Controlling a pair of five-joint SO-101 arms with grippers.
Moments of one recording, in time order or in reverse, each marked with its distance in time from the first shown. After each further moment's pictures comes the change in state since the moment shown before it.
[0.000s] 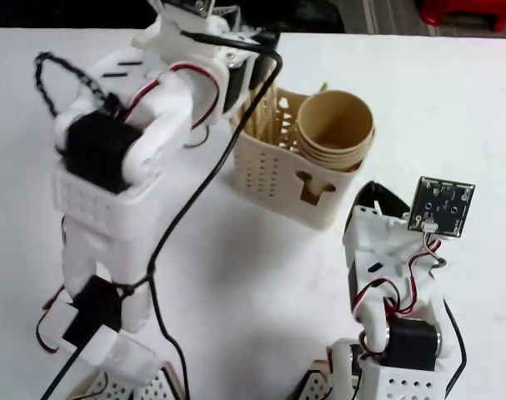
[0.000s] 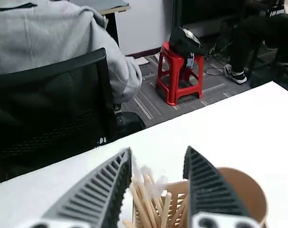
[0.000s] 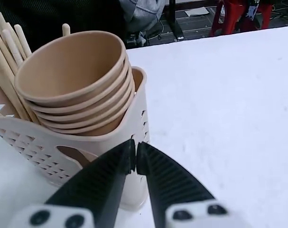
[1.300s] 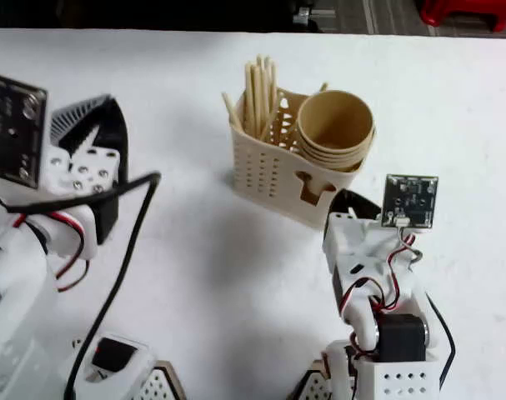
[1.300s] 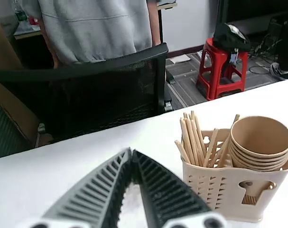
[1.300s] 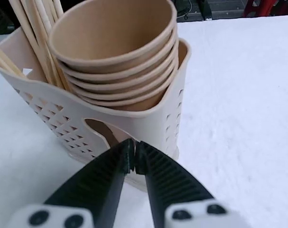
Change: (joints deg) left arm -11.0 -41.7 32.8 8.7 -4.4; right arm -7.7 0.0 3.7 0.0 0.2
